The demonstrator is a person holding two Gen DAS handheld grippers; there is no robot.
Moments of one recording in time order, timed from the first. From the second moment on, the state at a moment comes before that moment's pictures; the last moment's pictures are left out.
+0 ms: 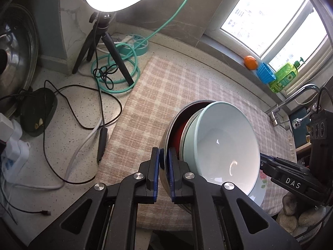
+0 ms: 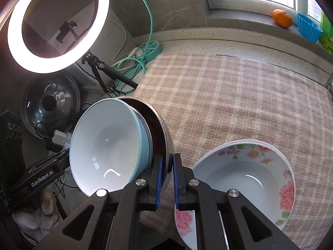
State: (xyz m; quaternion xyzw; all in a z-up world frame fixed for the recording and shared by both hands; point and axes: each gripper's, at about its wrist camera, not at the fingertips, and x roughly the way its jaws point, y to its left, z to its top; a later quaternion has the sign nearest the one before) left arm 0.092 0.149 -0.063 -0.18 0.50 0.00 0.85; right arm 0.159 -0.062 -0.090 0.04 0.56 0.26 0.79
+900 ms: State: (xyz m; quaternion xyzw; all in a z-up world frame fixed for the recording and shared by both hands) left arm 0.110 0.033 -0.060 -0.14 0.52 -0.10 0.84; right arm 0.137 -0.192 -0.075 0.07 0.55 0.17 0.81
